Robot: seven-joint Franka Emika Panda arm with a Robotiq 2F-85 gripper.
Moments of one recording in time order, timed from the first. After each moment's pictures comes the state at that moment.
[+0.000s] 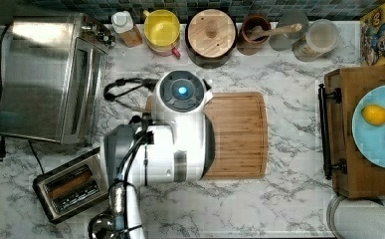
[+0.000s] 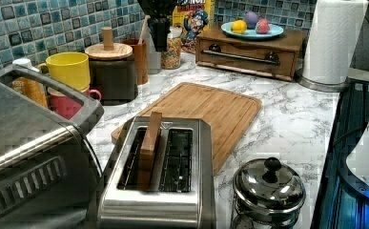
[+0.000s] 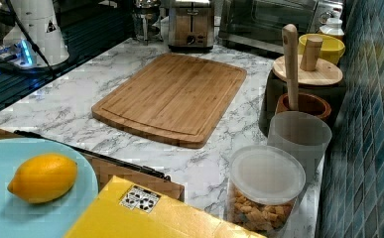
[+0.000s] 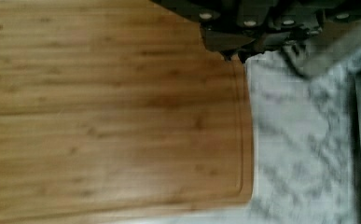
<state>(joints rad) 0.03 0.00 0.11 -2.04 0.20 0.33 -0.65</state>
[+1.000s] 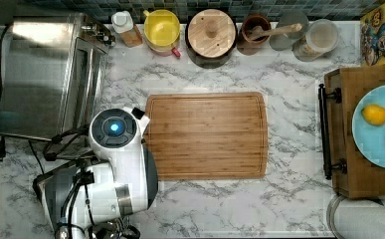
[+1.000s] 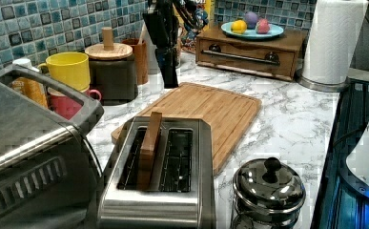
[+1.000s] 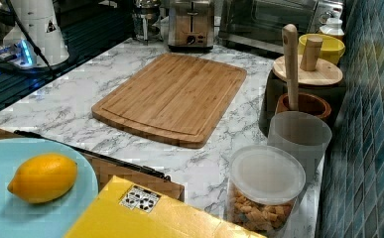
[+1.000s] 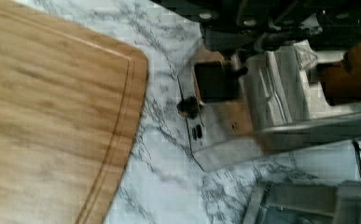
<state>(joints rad) 0.11 -0.07 0.26 -2.18 0.34 0.38 -0.85</state>
